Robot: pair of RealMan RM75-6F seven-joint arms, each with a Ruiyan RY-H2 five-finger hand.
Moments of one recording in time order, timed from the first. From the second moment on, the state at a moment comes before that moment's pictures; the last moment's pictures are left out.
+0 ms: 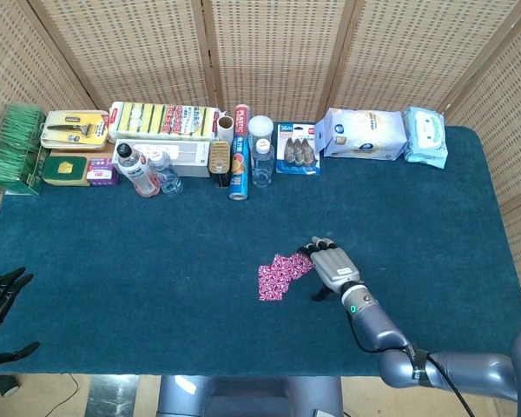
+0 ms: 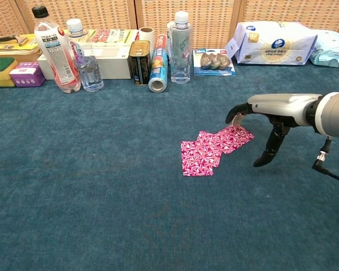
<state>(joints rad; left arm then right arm) -0.02 -0.97 0.13 -1.60 1.72 1.55 -0.27 0.86 -1.45 0.05 -1.68 -0.72 0.89 -0.45</state>
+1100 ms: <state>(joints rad) -0.02 -0.97 0.12 -1.60 1.72 1.55 -0.27 0.84 -1.45 0.03 -1.69 -0.77 0.86 -0.41</state>
